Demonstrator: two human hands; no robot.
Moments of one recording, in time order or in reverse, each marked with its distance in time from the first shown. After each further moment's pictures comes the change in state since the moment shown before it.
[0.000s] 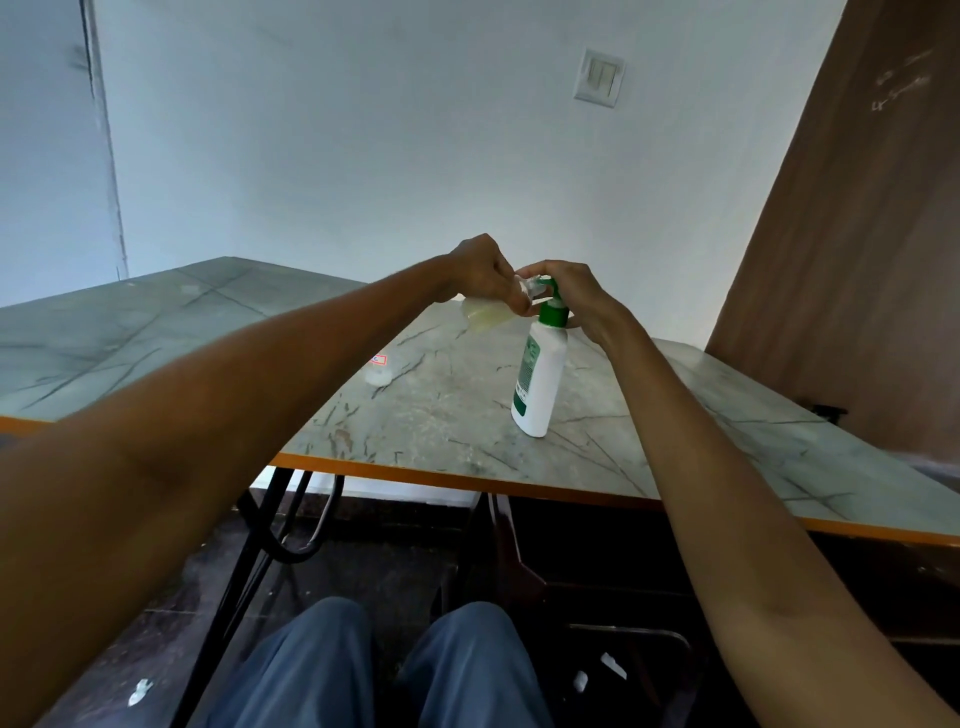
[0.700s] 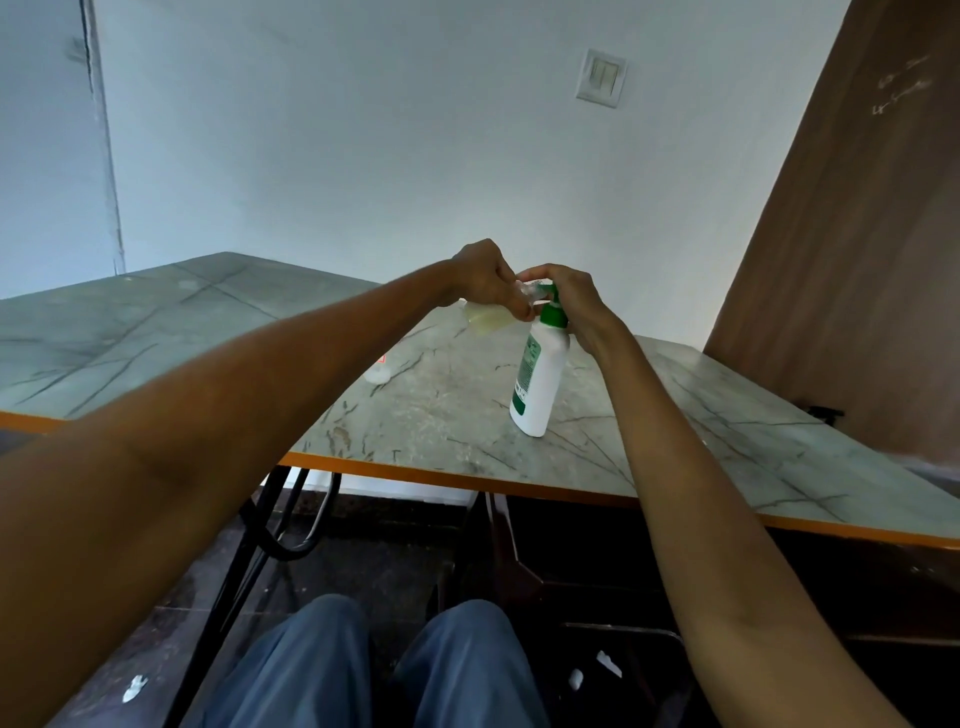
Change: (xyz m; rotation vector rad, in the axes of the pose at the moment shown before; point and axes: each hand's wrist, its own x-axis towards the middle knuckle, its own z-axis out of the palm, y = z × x) left_hand 0.003 -0.004 0.006 0.003 -0.022 0.014; right_hand -0.003 0.011 0.005 0.168 0.026 -0.050
